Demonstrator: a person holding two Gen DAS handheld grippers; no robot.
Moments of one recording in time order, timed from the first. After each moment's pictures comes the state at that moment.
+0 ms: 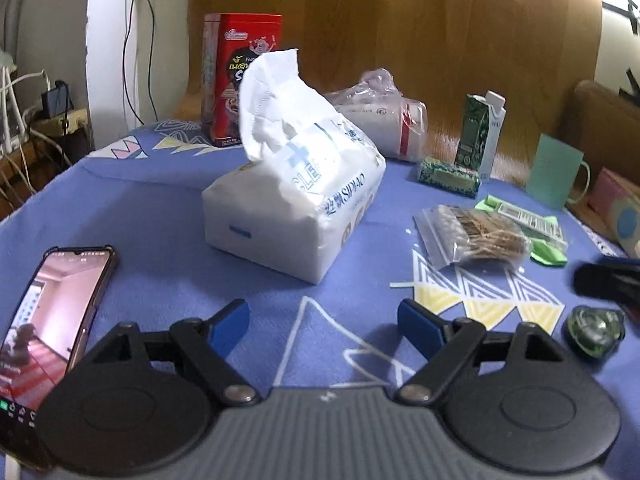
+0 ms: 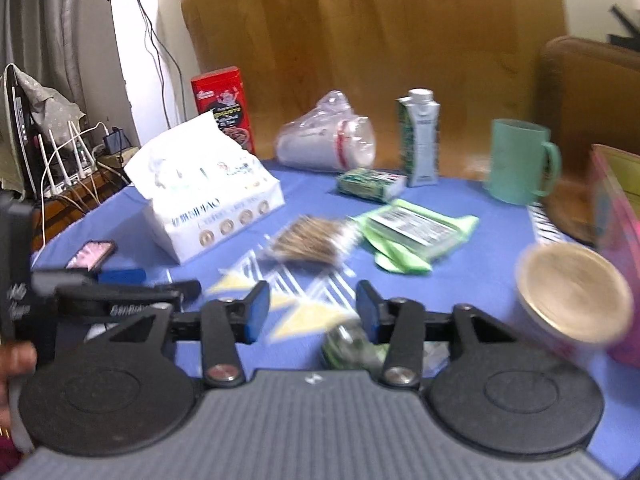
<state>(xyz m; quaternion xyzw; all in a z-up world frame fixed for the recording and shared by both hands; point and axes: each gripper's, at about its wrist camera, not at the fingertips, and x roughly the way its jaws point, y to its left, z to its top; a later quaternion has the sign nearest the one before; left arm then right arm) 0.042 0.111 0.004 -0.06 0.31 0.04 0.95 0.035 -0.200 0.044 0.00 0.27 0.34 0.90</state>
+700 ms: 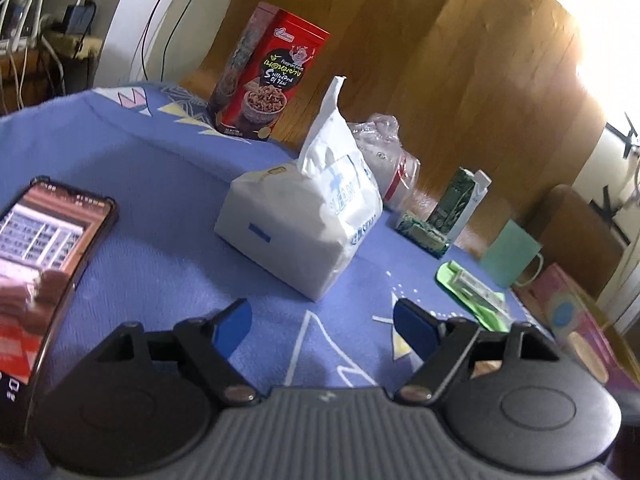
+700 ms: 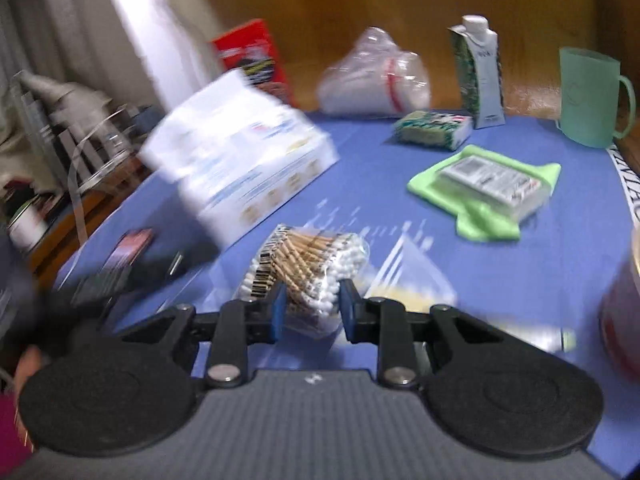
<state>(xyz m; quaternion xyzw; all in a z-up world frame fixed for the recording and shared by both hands) 0.027 0.165 0.006 -0.23 0.27 -0.02 0.93 0.040 -0.179 0.028 0.04 0.35 0.41 0.84</state>
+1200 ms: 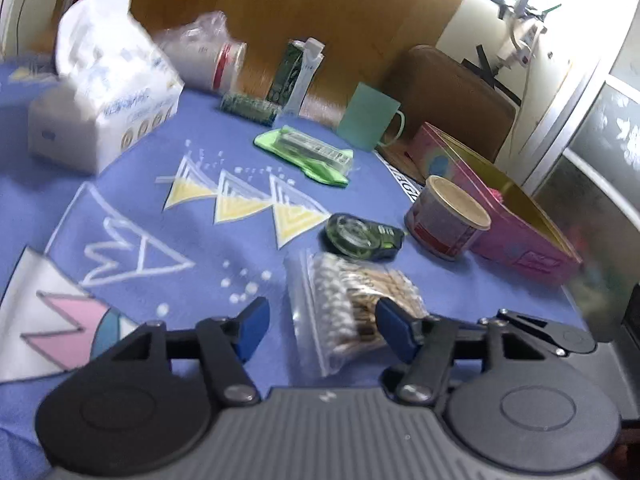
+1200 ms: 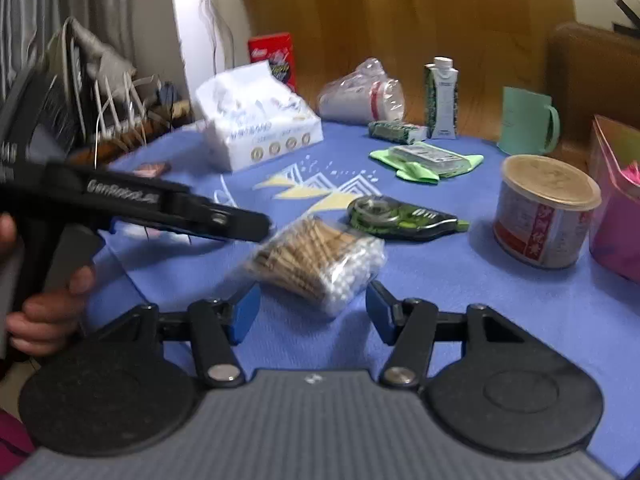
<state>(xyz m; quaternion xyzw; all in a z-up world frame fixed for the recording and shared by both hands) -0.009 0.044 0.012 -0.13 0.36 -0.20 0.90 -0.051 -0.240 0.007 -0.04 0.27 0.39 0.88</state>
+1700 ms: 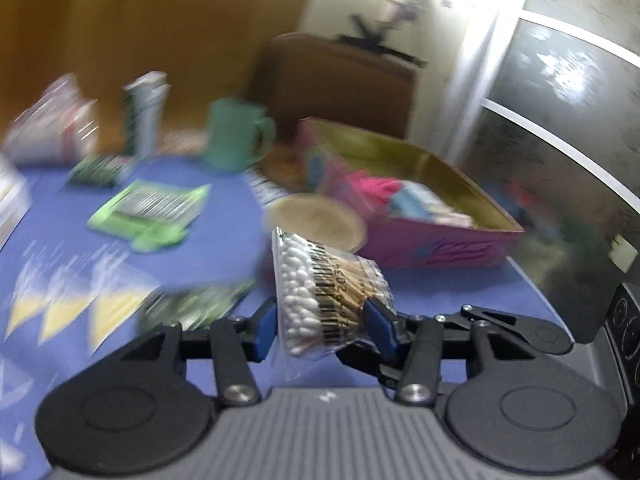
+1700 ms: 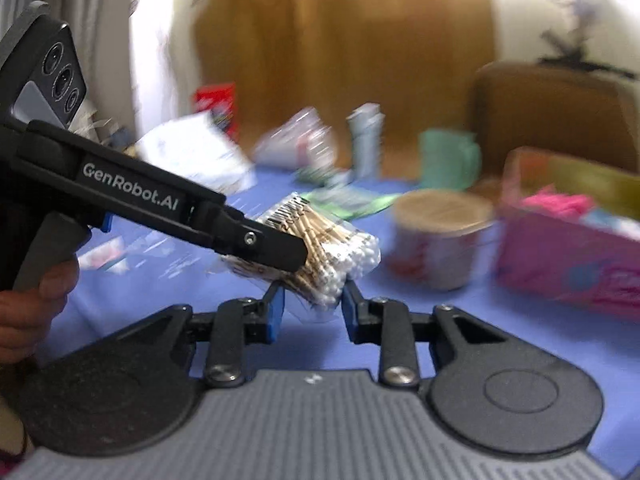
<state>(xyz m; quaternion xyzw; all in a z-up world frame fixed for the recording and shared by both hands) 0.013 -0.089 0.065 -0.04 0.33 -0.31 0.89 -0.065 -0.310 0.022 -0.01 0.19 0.31 0.93</state>
